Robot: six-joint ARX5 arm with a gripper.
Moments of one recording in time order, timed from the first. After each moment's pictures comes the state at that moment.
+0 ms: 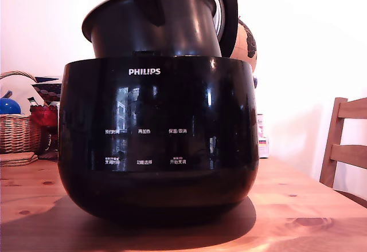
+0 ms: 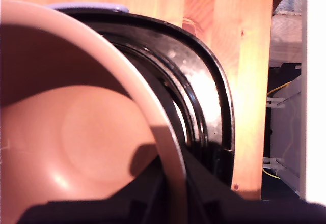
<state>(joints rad) -0.78 1.58 1.63 -1.17 0.20 0.65</state>
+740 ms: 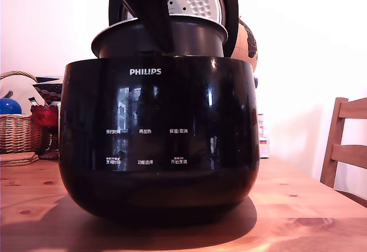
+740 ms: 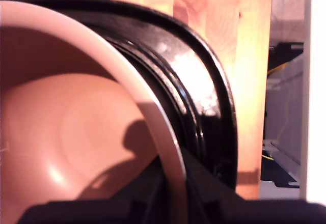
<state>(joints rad) -0.83 1.67 1.65 -1.20 0.17 0.65</state>
